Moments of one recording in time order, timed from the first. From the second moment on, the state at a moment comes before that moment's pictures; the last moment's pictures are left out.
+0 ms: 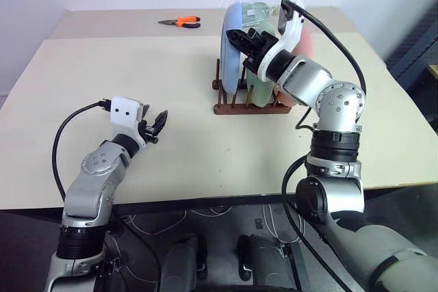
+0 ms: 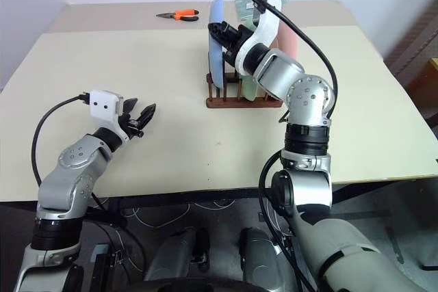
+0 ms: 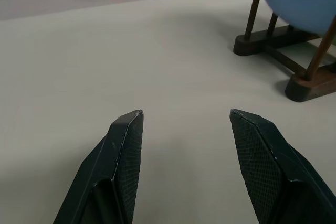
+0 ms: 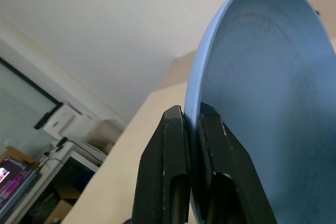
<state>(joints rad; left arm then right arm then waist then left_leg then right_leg) -0.24 0.42 0.11 -0.28 -0.34 0.52 -0.26 -1.01 -0.11 -0.30 0.15 0.91 0.95 0.02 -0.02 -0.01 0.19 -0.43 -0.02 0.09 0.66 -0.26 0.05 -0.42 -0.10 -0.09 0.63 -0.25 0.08</state>
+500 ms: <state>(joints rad) -0.18 0.44 0.13 -0.34 -0.32 0.53 -0.28 -0.74 -0.66 0.03 -0.15 0.46 0.40 0.70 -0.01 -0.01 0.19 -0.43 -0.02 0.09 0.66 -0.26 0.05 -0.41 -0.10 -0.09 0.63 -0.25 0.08</state>
